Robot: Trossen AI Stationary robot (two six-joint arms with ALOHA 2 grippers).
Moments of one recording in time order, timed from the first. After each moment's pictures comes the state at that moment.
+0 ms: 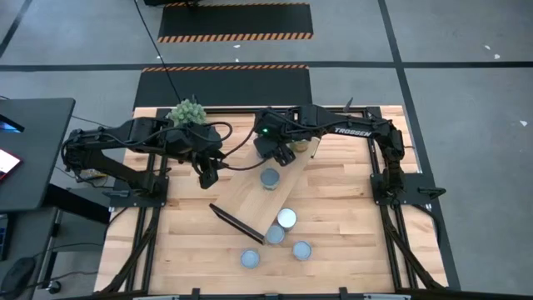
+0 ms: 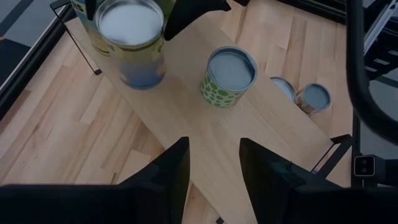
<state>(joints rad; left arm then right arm) -0.04 1.27 1.54 -1.10 -0.13 -0.36 -0.11 1.95 2.09 -1.14 0.25 -0.76</state>
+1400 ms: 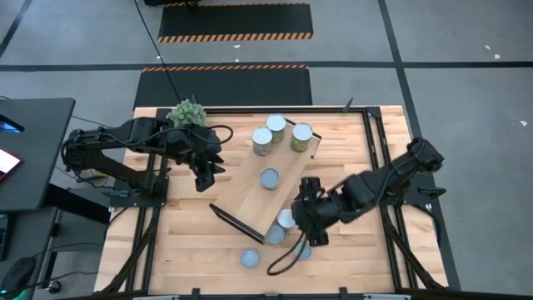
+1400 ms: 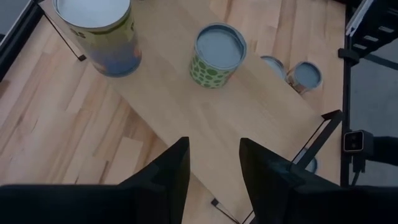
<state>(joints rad) -0.04 1.27 1.54 -1.14 -0.07 -0.33 0.50 1.70 1.75 -1.16 0.31 0.34</state>
